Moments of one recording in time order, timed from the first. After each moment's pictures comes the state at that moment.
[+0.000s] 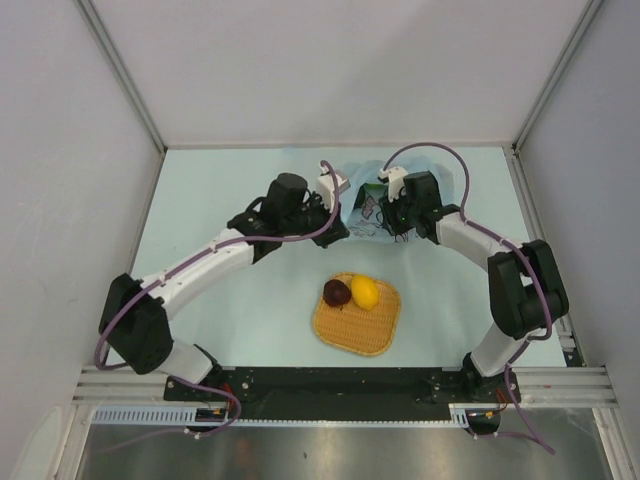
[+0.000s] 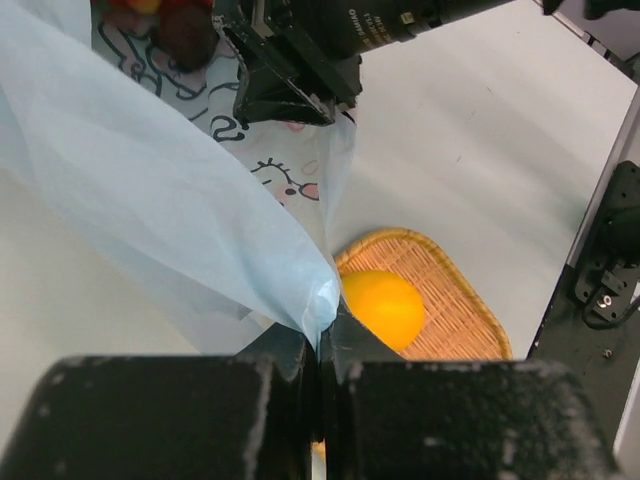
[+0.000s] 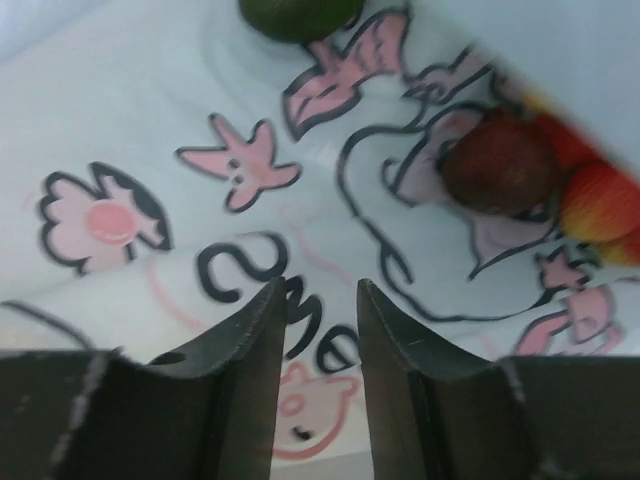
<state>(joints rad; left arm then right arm) -0.68 1.48 1.17 -0.20 0.40 -0.07 0.37 1.68 1.10 -0.14 -0.16 -0.13</state>
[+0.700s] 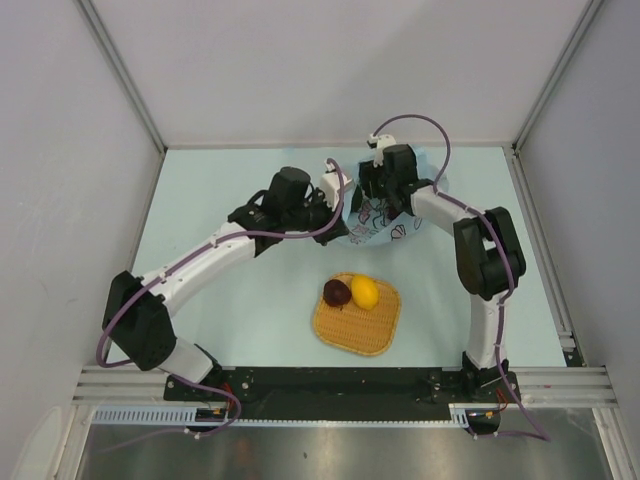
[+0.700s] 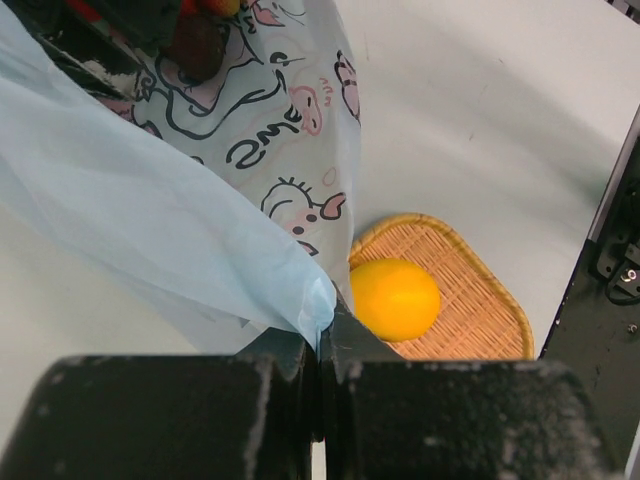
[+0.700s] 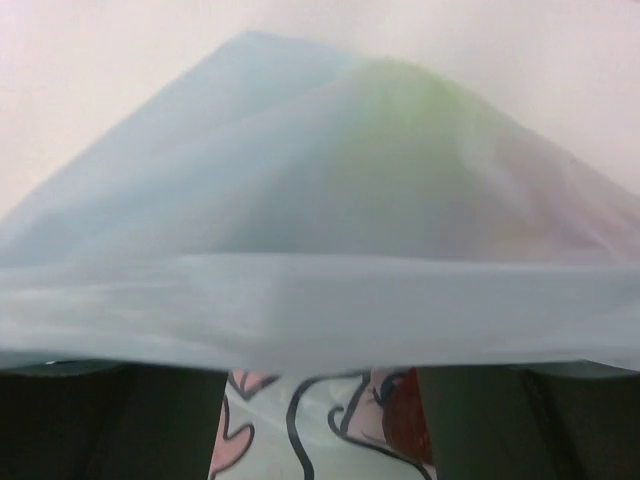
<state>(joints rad) -0.67 1.49 1.24 -0.30 0.41 0.03 0.38 2.01 1.45 0.00 -0.03 0.02</state>
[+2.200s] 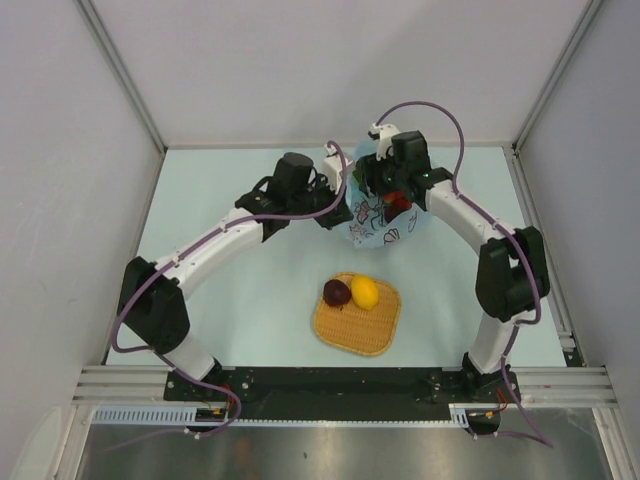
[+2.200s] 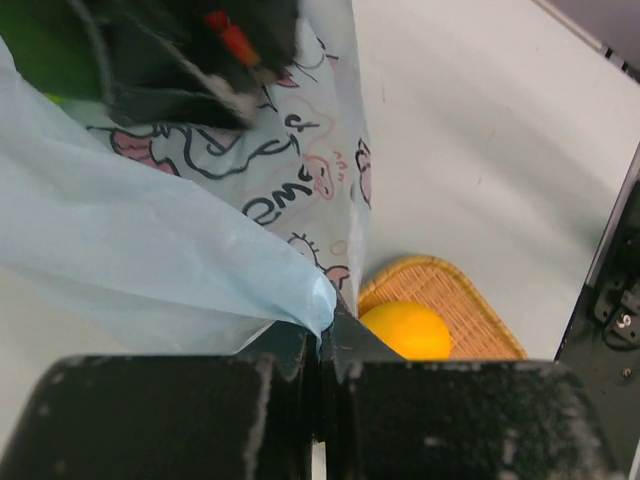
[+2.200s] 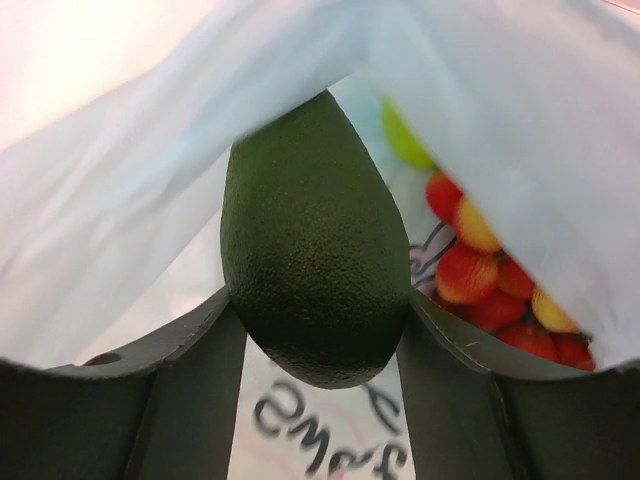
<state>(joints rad) -0.63 1.60 1.35 -0.29 0.44 -0.02 0.40 1.85 1.50 -0.24 -0.15 0.03</state>
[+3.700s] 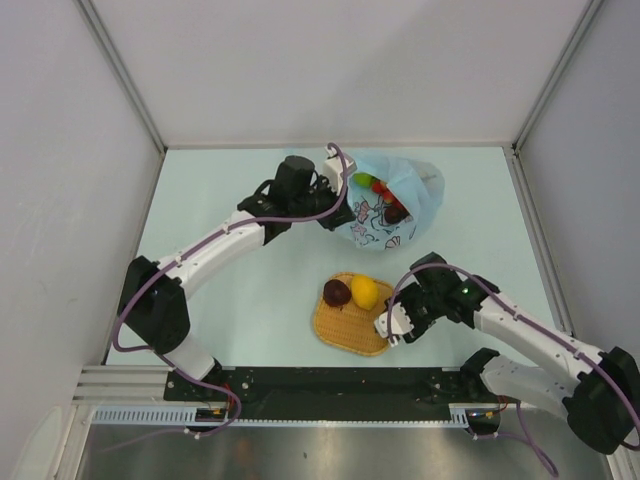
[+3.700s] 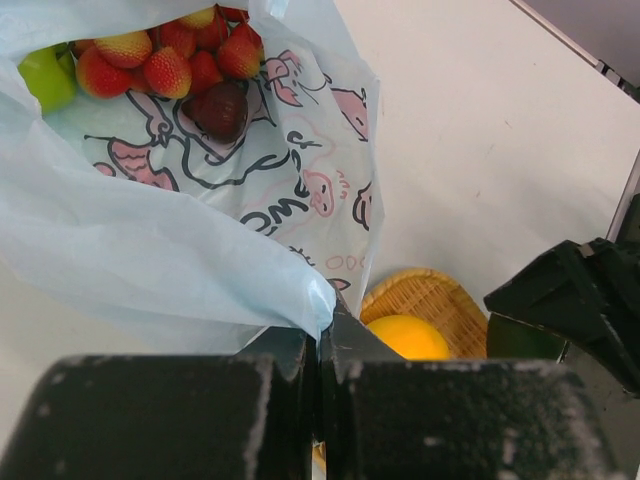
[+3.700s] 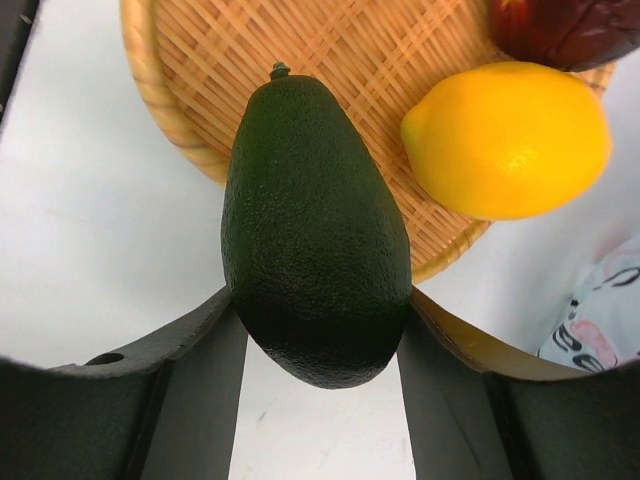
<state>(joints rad) -0.64 1.60 1.33 -0.22 0.43 -0.05 0.67 0.95 0.61 -0.74 -0.39 -1.42</state>
